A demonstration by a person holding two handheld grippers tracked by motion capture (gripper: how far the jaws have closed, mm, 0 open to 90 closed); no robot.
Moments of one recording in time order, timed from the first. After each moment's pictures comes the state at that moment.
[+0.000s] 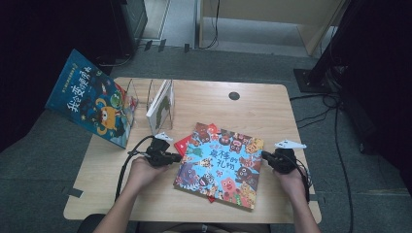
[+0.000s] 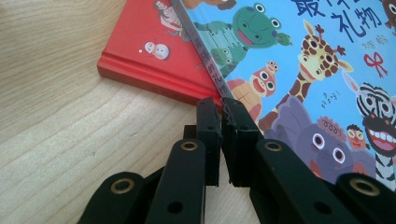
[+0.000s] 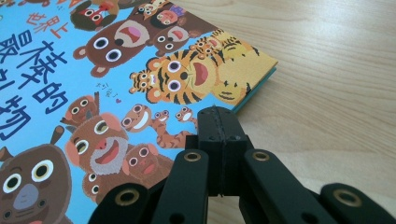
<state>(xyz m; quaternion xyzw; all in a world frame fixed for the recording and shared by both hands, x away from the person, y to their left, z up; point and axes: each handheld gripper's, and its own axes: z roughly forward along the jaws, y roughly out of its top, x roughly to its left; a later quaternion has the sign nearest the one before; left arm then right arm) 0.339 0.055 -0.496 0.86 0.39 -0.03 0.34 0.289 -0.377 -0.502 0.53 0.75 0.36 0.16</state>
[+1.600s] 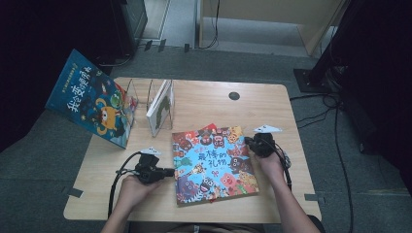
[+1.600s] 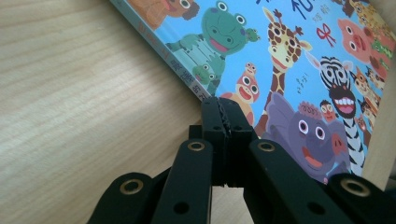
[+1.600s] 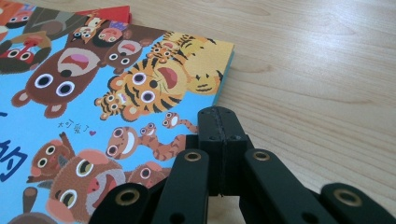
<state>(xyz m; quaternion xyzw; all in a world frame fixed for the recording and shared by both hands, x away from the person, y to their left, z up) 0.286 0.080 -0.499 0.82 0.44 -0.07 0.36 0.349 -0.325 -0.507 0.51 0.76 0.36 0.18</state>
